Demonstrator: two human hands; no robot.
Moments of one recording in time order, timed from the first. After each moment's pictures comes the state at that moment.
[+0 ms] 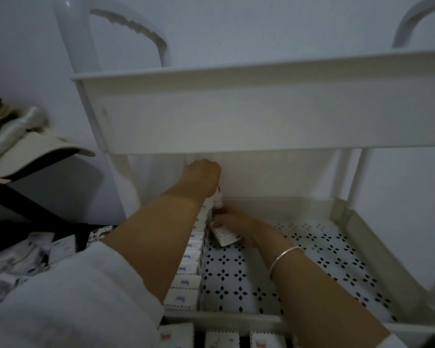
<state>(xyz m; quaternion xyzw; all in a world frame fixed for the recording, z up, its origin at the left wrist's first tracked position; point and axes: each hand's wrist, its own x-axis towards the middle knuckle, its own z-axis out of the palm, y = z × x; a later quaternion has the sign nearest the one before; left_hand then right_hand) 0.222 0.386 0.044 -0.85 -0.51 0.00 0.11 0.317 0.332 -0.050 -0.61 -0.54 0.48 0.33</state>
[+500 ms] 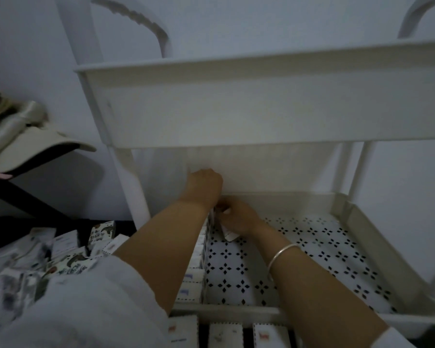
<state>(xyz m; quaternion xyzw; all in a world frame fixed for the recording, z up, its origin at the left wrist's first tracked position) 0.219 0.368 0.018 -0.85 -0.49 0.04 0.18 0.317 0.329 -0.056 -0.65 -0.62 0.29 0.31</state>
